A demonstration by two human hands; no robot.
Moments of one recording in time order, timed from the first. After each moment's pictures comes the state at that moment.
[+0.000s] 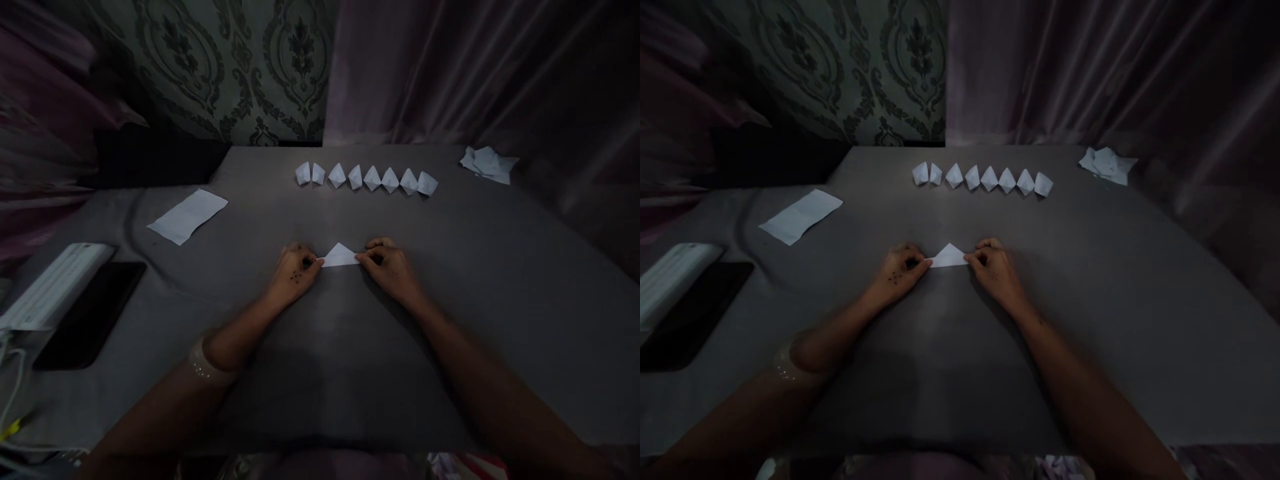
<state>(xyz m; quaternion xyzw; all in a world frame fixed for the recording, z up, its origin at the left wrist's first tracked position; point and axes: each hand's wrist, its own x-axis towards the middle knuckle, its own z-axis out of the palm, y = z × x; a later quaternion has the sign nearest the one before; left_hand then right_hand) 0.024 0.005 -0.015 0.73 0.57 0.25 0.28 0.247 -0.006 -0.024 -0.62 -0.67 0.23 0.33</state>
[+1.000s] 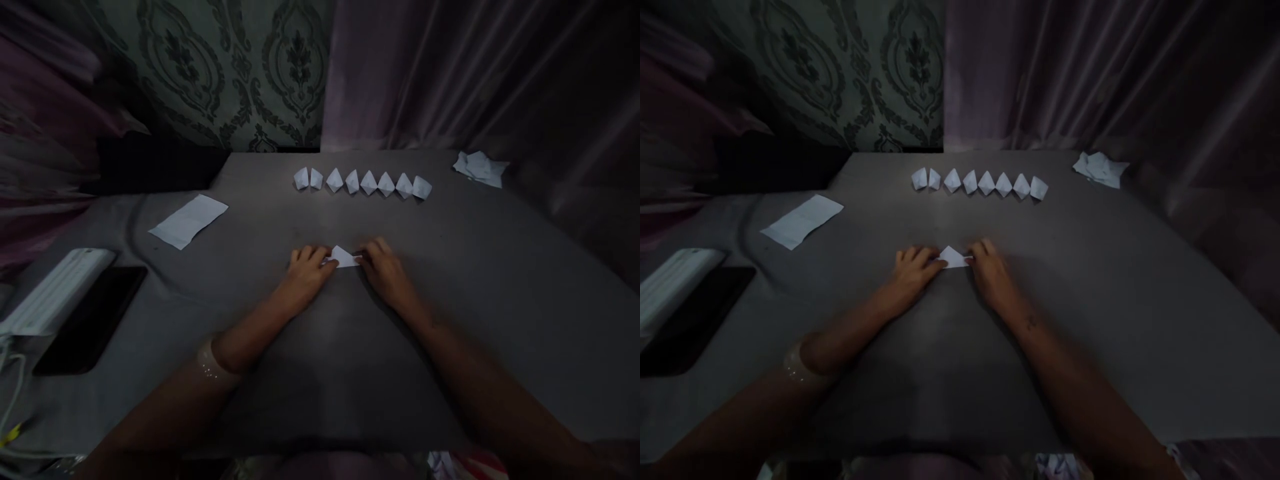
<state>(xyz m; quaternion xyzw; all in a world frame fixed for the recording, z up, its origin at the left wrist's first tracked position) 0.034 -0.006 -0.012 0.90 0.42 0.13 0.07 0.244 -0.012 -0.022 -0.57 -0.78 0.11 0.26</state>
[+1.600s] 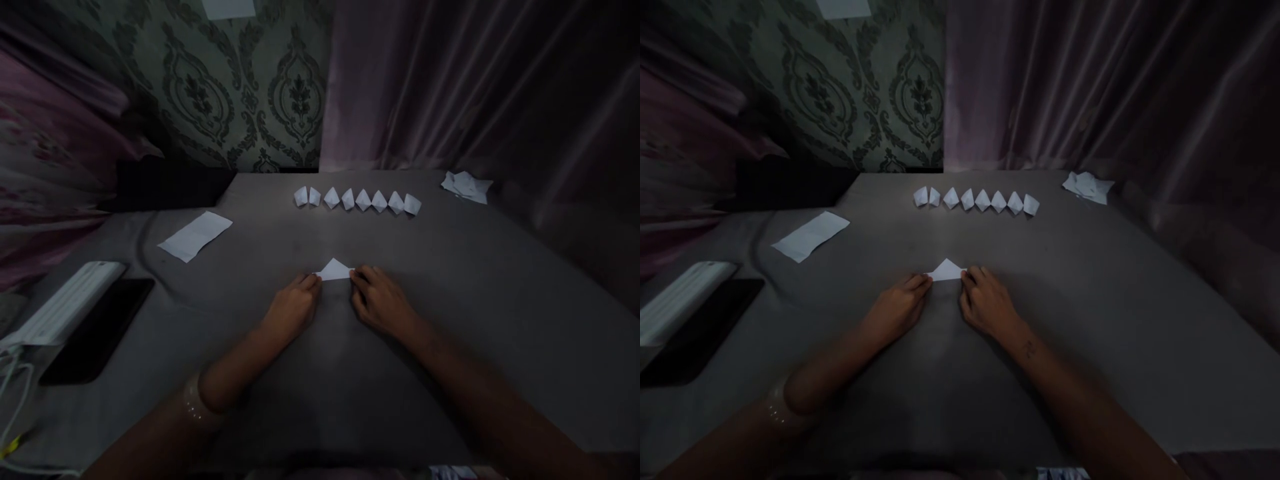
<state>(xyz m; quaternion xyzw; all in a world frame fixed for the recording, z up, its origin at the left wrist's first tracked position) 0.024 -0.034 -0.002 0.89 0.45 0.06 0.08 0.237 -0.046 -0.008 -0.53 -0.84 0.01 0.14</state>
